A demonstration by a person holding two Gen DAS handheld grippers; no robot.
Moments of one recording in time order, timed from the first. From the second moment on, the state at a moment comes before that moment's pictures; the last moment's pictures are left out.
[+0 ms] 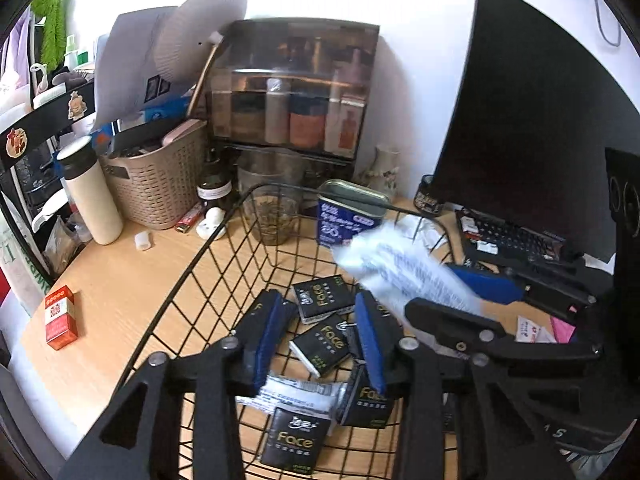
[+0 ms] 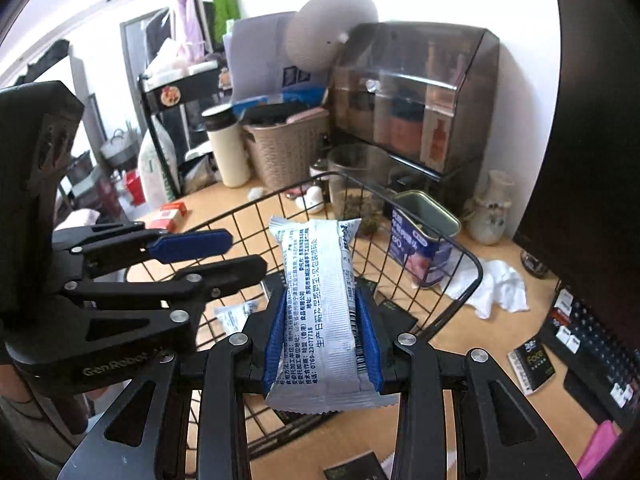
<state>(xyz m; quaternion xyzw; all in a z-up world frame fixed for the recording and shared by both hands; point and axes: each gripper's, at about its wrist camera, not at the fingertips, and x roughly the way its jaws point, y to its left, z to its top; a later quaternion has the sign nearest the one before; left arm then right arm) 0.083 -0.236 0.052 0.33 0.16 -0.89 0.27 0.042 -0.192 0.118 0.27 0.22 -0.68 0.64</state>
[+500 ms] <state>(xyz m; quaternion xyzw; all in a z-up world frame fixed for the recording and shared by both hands) 0.068 -0.178 0.075 0.31 0.14 -0.92 0.20 -0.001 -0.141 0.143 0.28 0.20 -0.72 0.61</state>
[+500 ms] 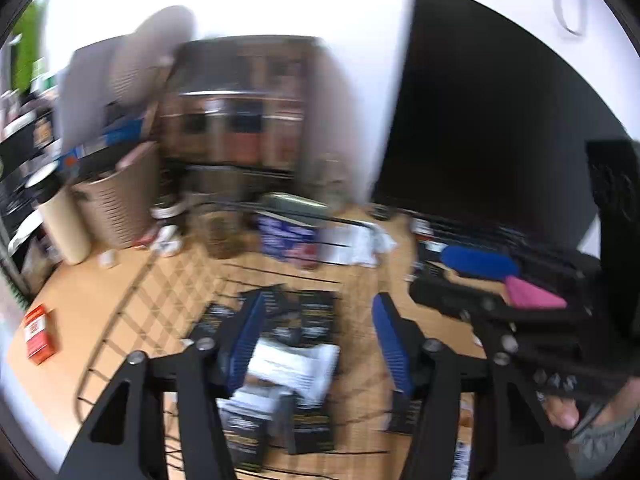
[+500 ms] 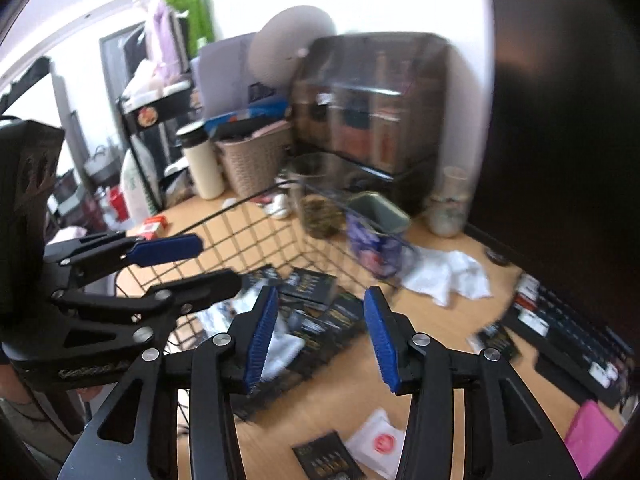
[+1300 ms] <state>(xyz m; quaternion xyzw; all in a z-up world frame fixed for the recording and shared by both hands) -0.018 0.044 -0.039 0.48 0.02 -0.88 -0.04 -0.065 0.135 0.040 0.41 0.15 -0.82 0.38</state>
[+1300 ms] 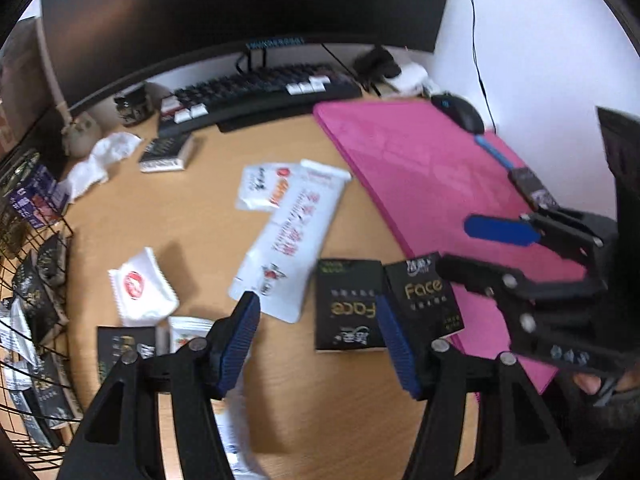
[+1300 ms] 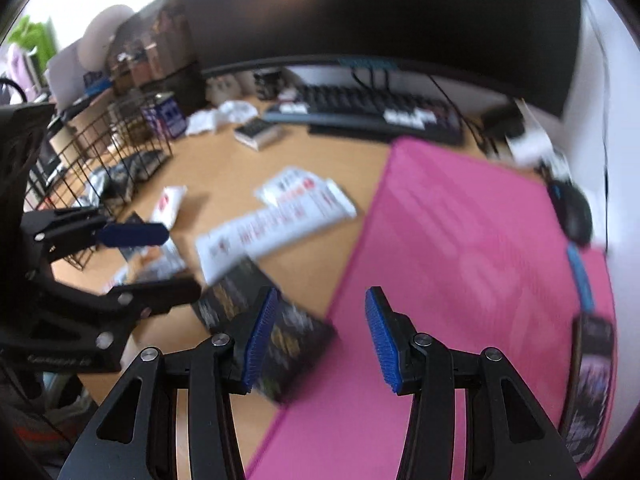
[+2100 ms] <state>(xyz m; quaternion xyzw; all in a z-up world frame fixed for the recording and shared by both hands) -0.033 0.005 -0.072 0.51 0.03 -0.86 0.00 -0.047 0.090 0.006 0.43 0.15 -0.79 0.41</state>
